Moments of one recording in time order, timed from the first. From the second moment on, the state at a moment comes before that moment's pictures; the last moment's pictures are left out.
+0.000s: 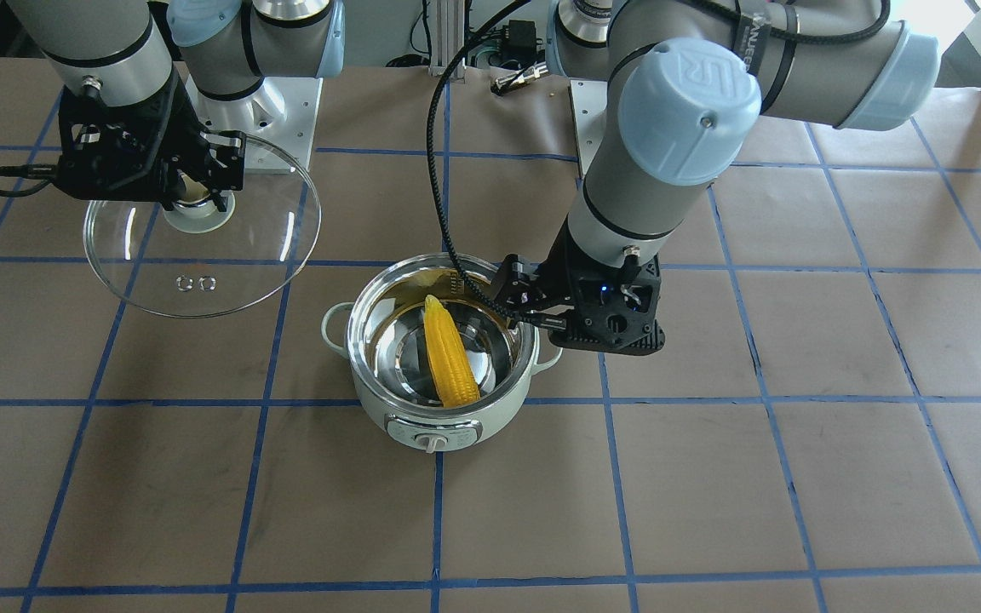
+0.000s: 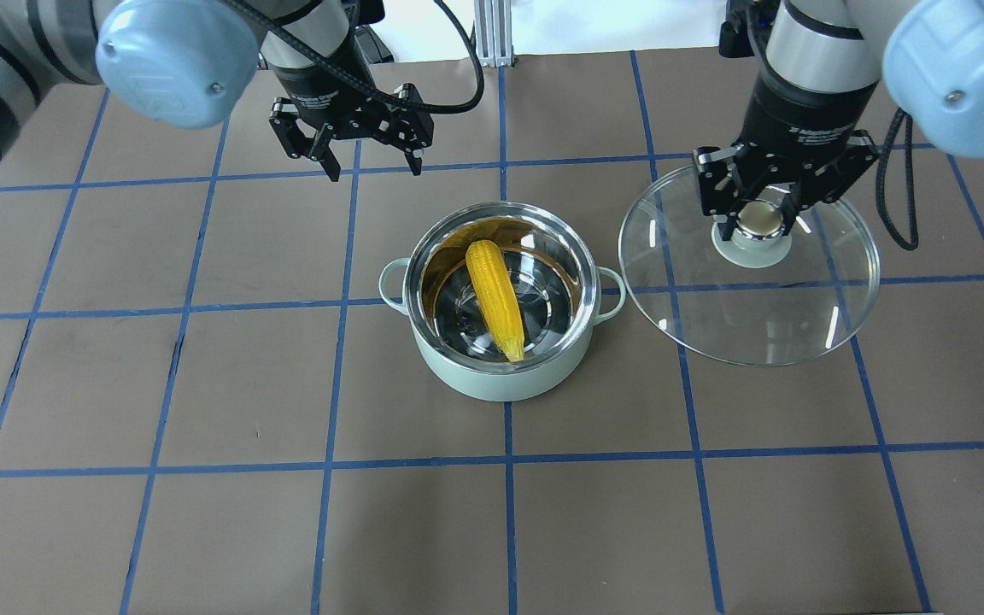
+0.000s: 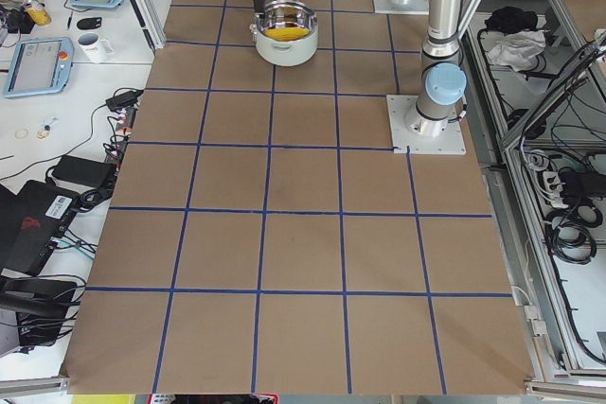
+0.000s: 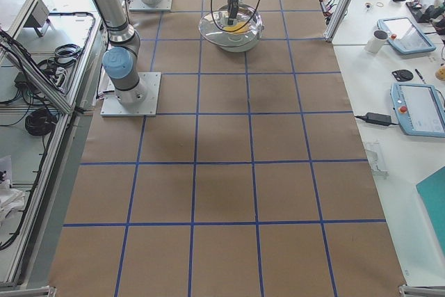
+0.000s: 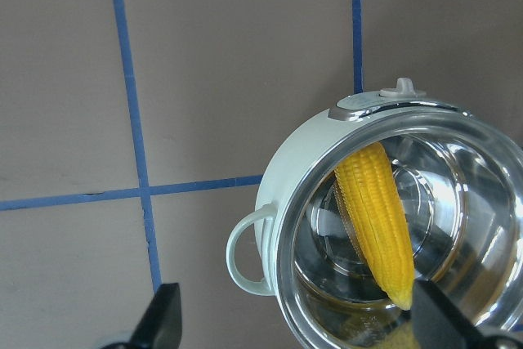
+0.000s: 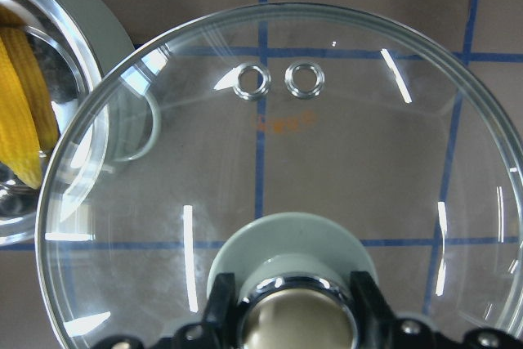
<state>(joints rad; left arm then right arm) -1.71 -1.84 -1.39 -1.49 1.45 -0.09 1.61 -1.56 1.55 -1.45 -1.63 0.02</state>
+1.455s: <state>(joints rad) -1.68 -1.71 -1.42 -1.50 1.52 0.01 1.97 -1.29 1.54 -1.79 -1.51 0.43</state>
